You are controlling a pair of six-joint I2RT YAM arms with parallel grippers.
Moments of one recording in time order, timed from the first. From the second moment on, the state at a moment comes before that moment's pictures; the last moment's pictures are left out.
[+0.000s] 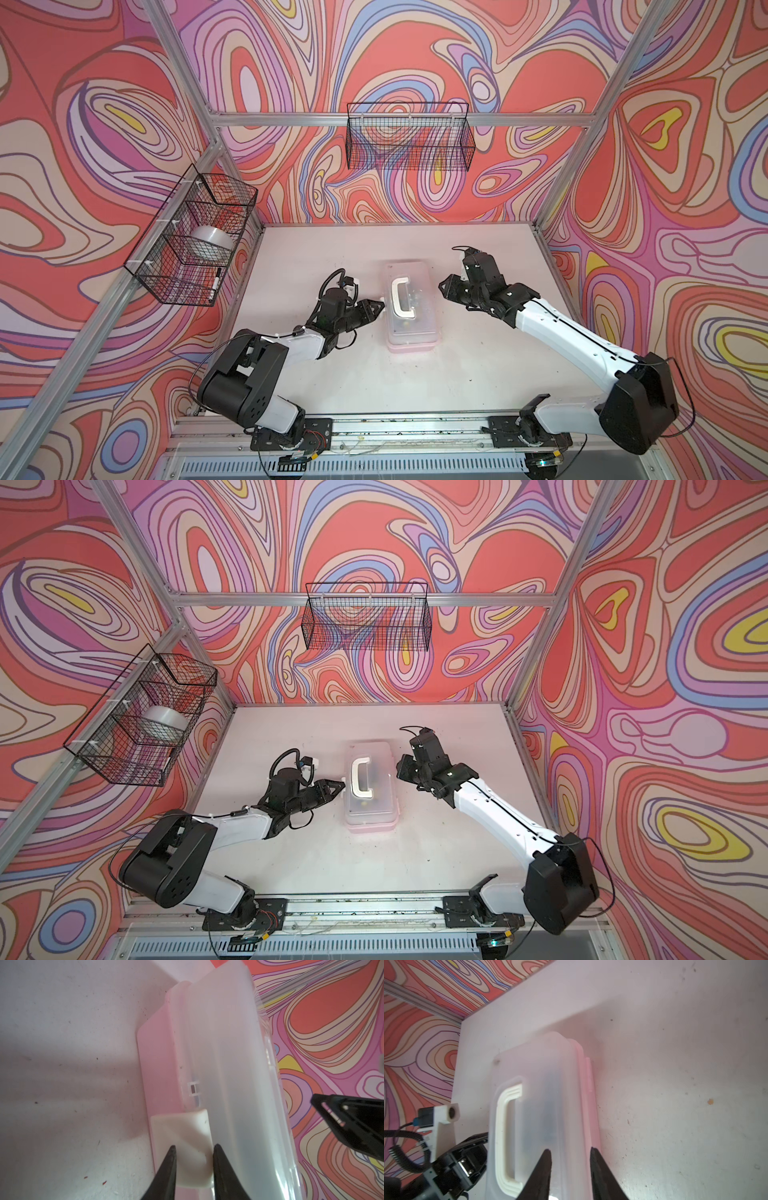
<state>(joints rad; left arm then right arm) -0.41 1.50 0.48 0.53 0.43 -0.86 0.51 1.35 1.00 -0.43 -0.04 0.72</state>
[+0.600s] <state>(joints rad) -0.42 1.50 0.43 0.59 0.39 -0.89 0.45 1.49 0.84 -0.21 -0.21 0.80</state>
